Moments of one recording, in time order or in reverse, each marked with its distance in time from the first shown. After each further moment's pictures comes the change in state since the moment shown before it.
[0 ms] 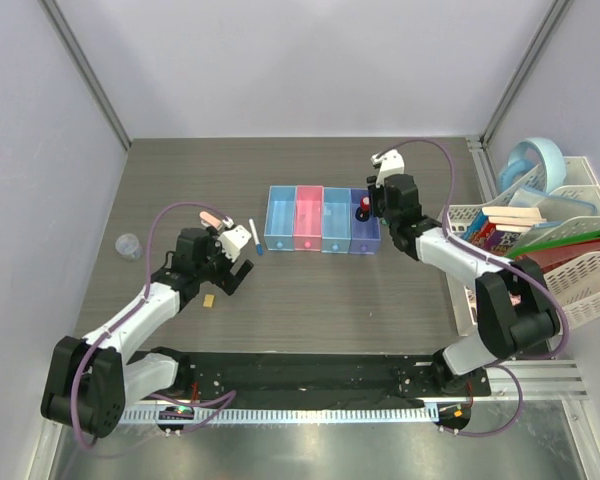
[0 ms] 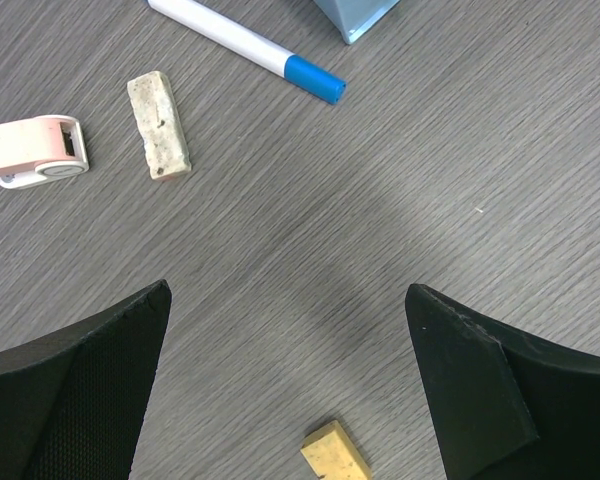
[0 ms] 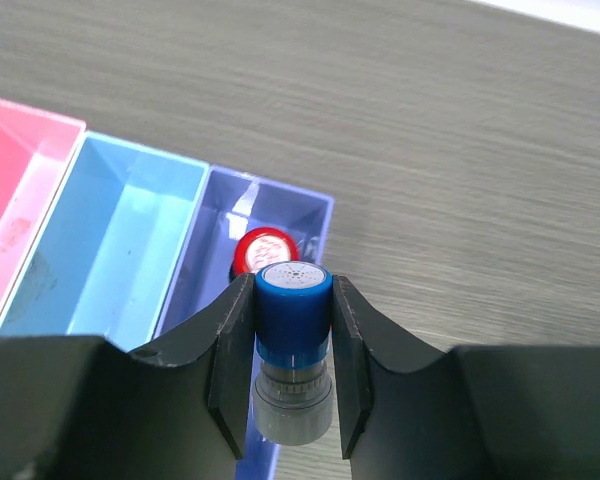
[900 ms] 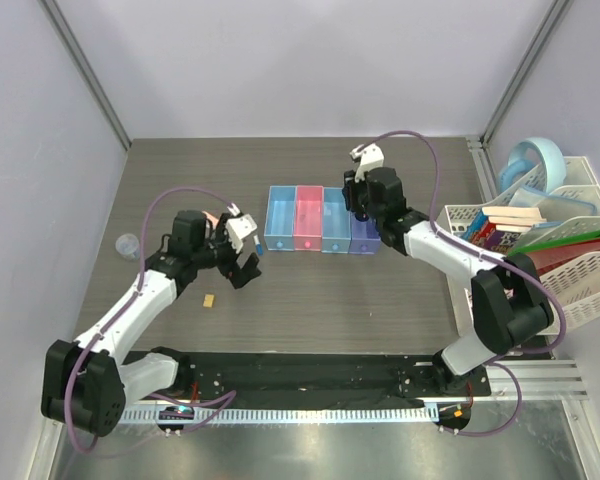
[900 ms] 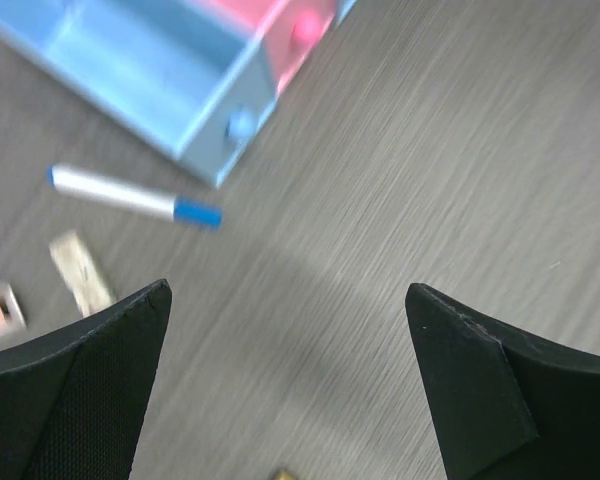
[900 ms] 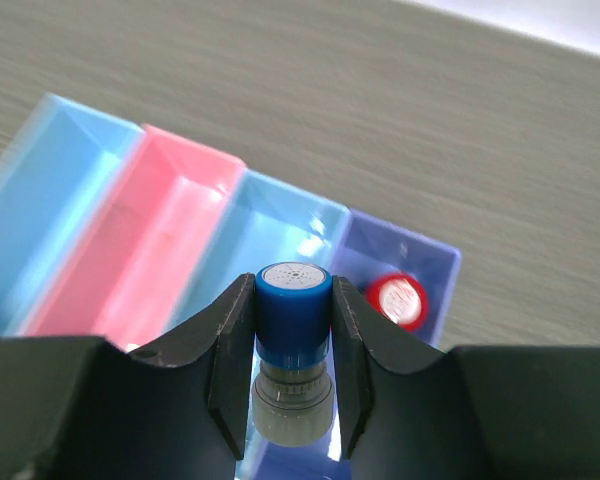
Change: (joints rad) left arm 0.000 0.007 0.155 -0.146 0.337 0.025; right arm 0.103 0.060 0.082 -0.018 -0.069 0.049
